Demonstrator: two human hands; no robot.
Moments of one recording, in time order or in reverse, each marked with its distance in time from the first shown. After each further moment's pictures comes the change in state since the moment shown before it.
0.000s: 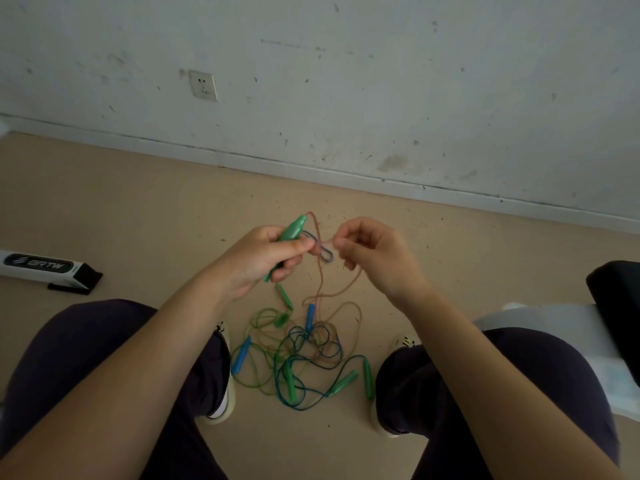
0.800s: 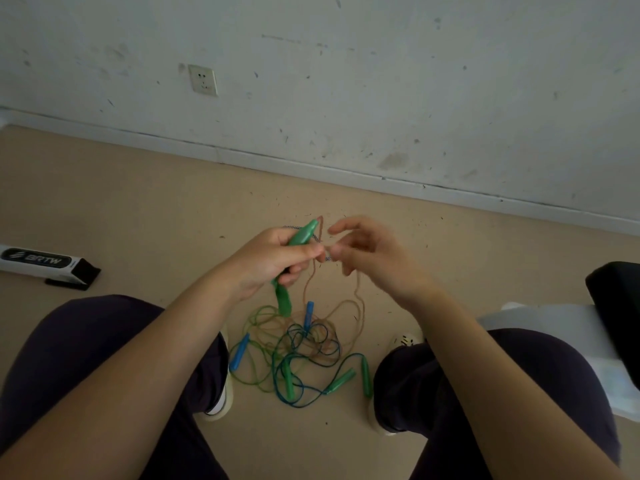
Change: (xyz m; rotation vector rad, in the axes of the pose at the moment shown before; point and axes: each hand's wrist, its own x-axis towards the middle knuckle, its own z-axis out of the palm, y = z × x) left_hand 0.001 -0.002 0.010 0.039 -0.030 -0.016; right_hand -0.002 -0.003 -0.008 -0.013 -0.154 0.005
